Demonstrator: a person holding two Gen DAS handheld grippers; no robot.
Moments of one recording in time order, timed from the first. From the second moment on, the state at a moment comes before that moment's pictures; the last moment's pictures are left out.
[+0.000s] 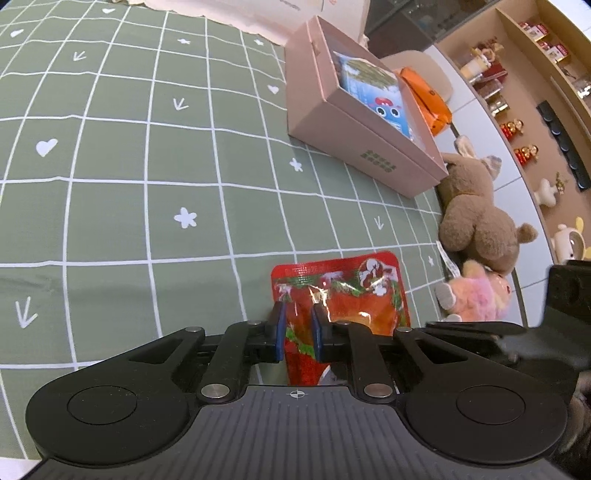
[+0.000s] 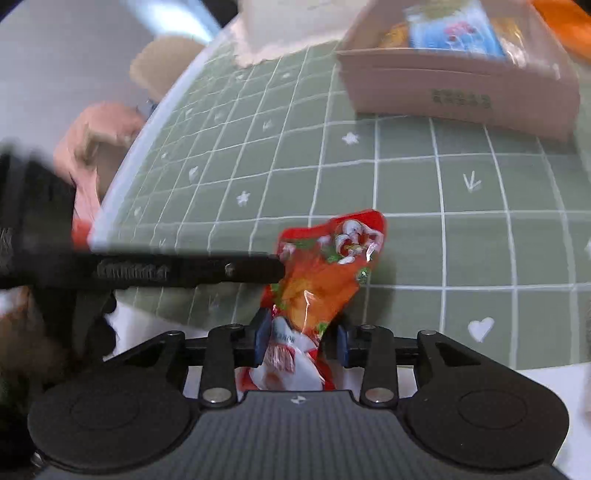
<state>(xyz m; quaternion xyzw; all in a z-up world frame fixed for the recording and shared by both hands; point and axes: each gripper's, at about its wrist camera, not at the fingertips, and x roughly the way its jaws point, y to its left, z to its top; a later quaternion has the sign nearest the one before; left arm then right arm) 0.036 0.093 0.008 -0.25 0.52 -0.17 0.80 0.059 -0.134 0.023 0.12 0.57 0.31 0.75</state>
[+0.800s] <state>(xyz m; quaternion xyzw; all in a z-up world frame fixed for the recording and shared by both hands) 0.022 0.143 0.031 -0.31 0.47 -0.12 0.82 0.073 -0.162 0.074 0.19 0.55 0.33 0.75</state>
